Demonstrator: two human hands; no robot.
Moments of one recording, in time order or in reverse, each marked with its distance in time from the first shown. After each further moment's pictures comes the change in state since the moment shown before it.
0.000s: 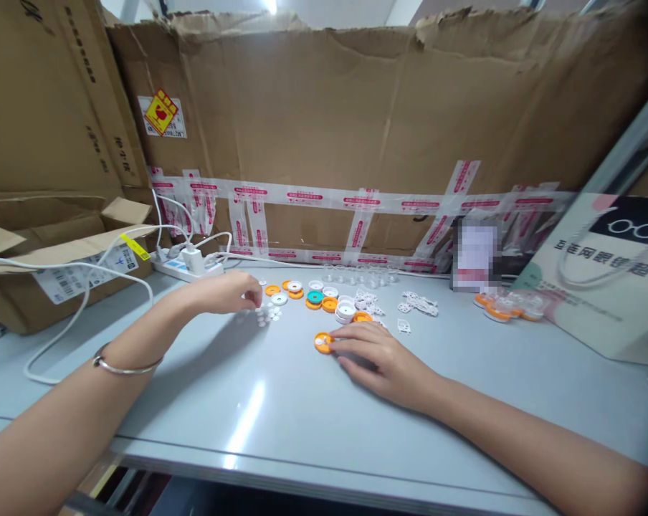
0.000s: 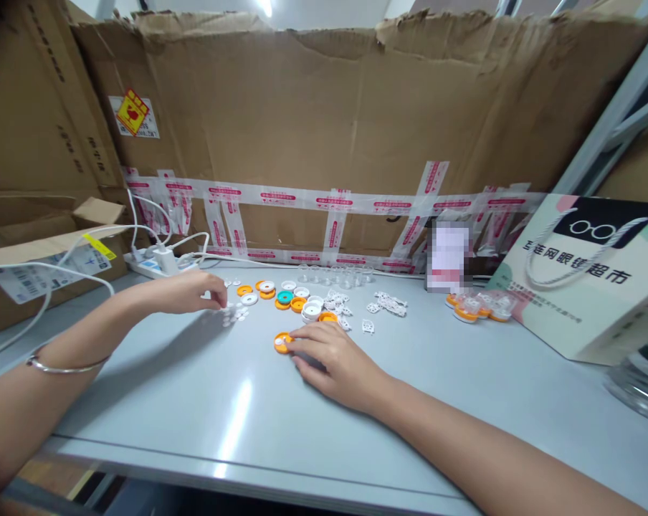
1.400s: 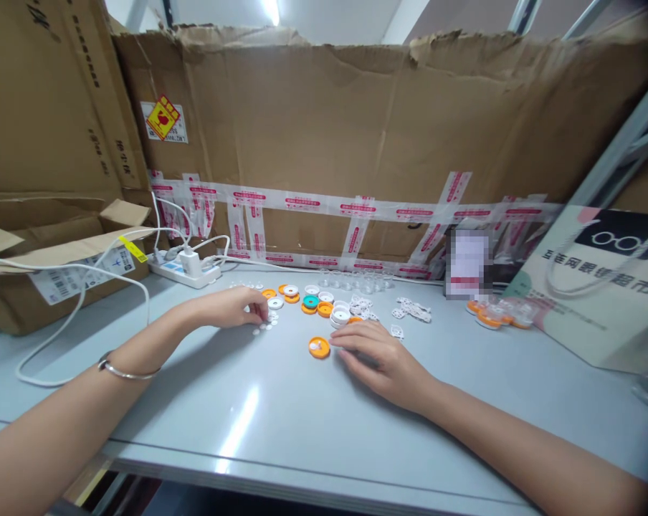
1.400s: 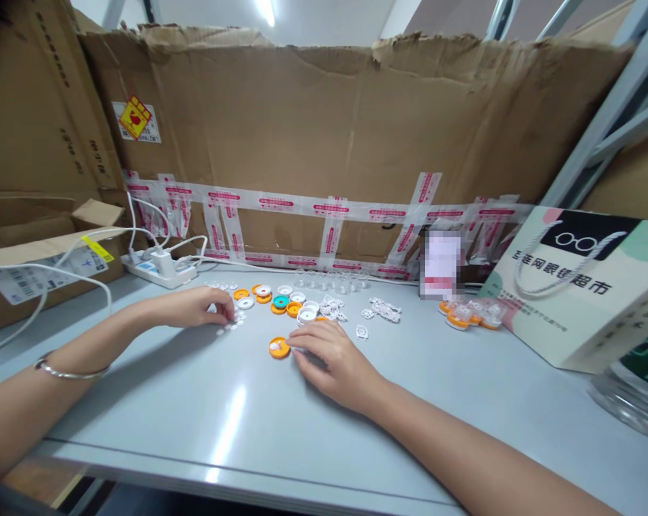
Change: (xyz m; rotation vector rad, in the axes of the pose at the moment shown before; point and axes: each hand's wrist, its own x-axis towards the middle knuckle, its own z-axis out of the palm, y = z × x) left_hand 0.003 0.002 0.025 -0.223 0.018 0.024; right_hand 0.000 0.001 -0.007 0.044 0.112 0.011
